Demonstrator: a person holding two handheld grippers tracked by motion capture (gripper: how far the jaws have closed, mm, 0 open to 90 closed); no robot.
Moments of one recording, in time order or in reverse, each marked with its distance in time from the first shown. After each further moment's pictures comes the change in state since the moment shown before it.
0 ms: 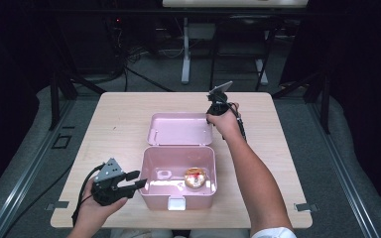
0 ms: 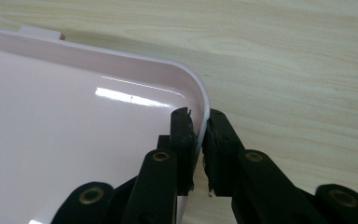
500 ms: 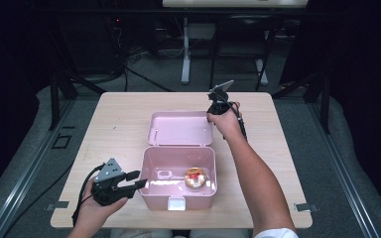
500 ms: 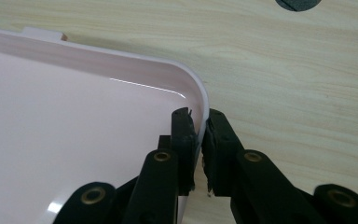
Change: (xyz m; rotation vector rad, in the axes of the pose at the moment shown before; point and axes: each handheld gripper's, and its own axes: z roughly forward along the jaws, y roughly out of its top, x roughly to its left) left arm 0.000 0.000 0.000 -0.001 0.000 0.002; right arm 0.001 -0.001 -0.010 -0.035 -0.004 -0.009
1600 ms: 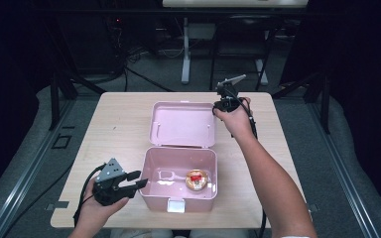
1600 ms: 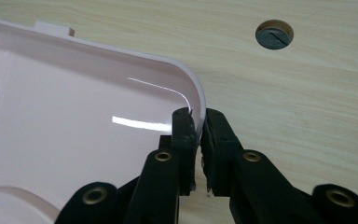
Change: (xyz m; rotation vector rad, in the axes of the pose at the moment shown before) left arm -0.001 0.000 0.002 -0.002 -0.001 -0.008; right arm -0.006 -0.007 -0.052 -0.135 0.034 -0.040
